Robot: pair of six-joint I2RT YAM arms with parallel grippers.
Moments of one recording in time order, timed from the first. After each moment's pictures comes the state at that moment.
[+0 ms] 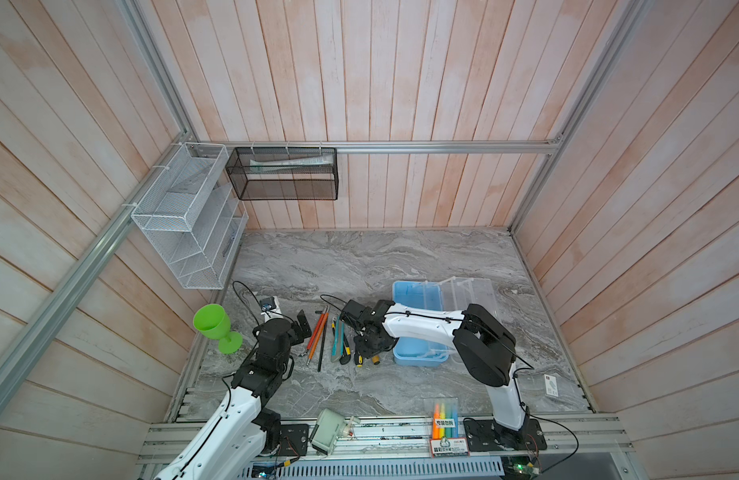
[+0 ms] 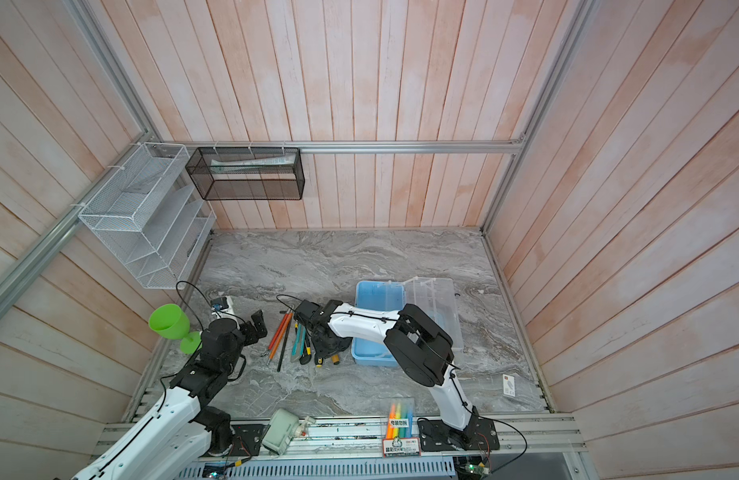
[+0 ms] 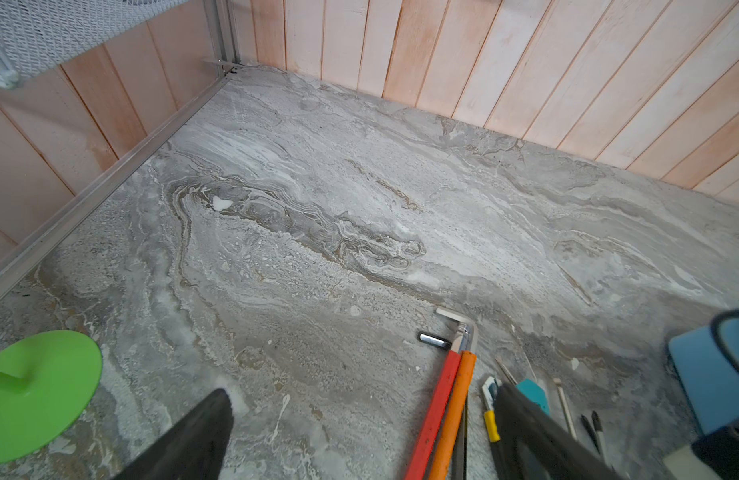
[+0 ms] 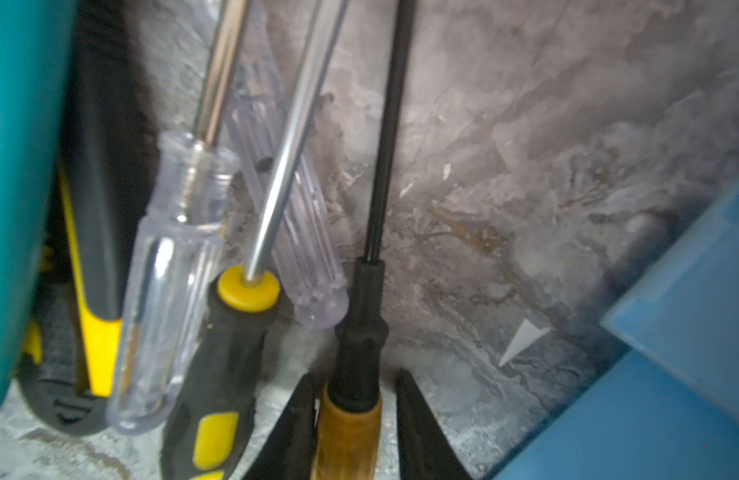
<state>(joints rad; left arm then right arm) -0.32 0.73 0.34 -0.10 -0.37 -0.39 1.05 2.06 1.48 -0.86 0.07 0.56</state>
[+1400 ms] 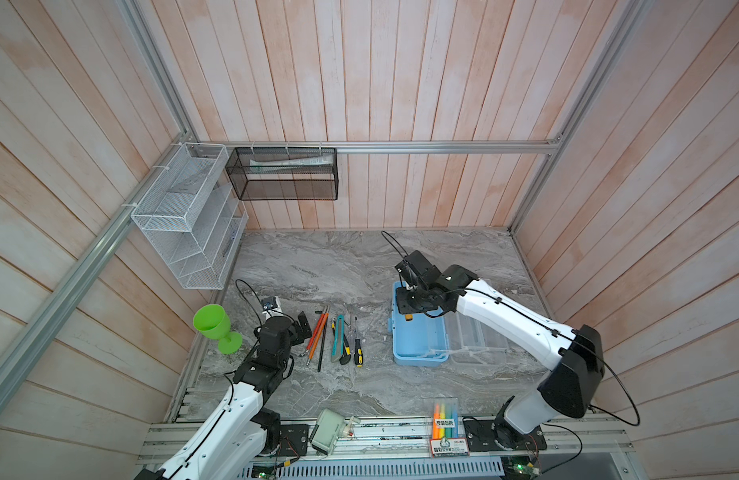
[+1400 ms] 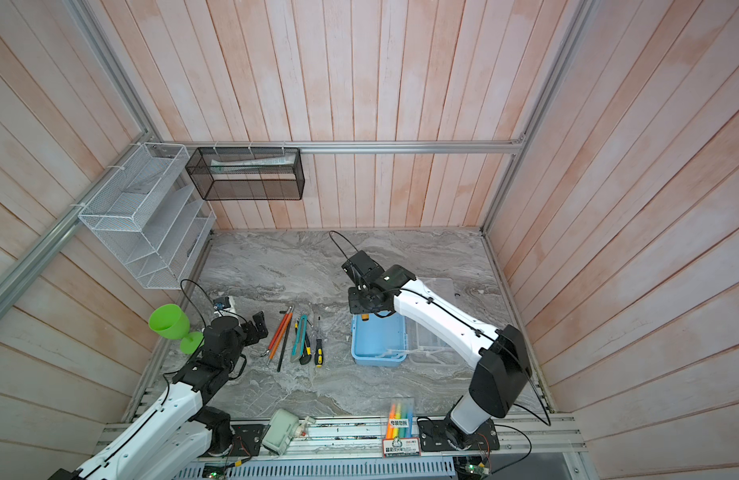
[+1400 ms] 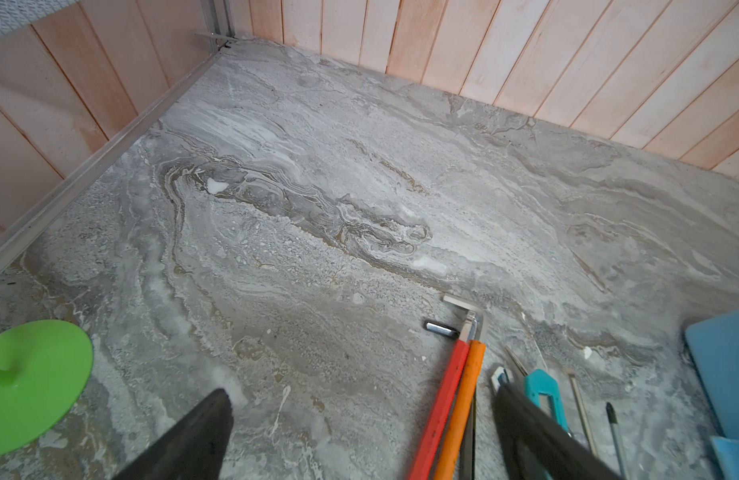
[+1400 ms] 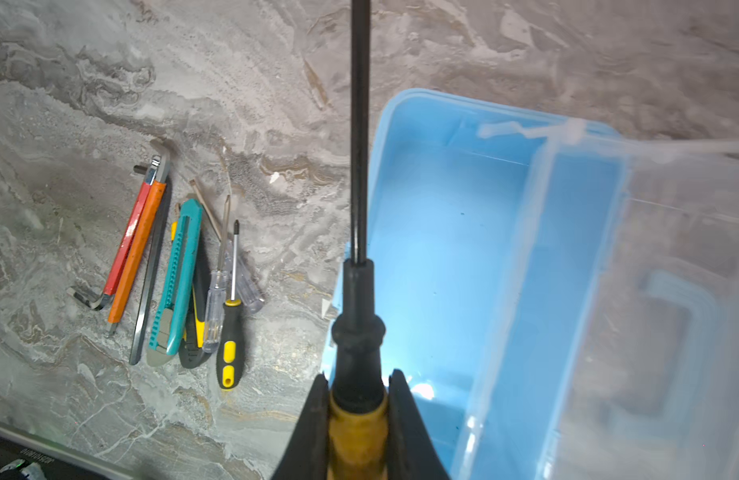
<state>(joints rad) -0.30 0.78 0.34 -0.10 -0.33 -0.39 0.77 1.55 1.42 -0.96 0.13 0.58</state>
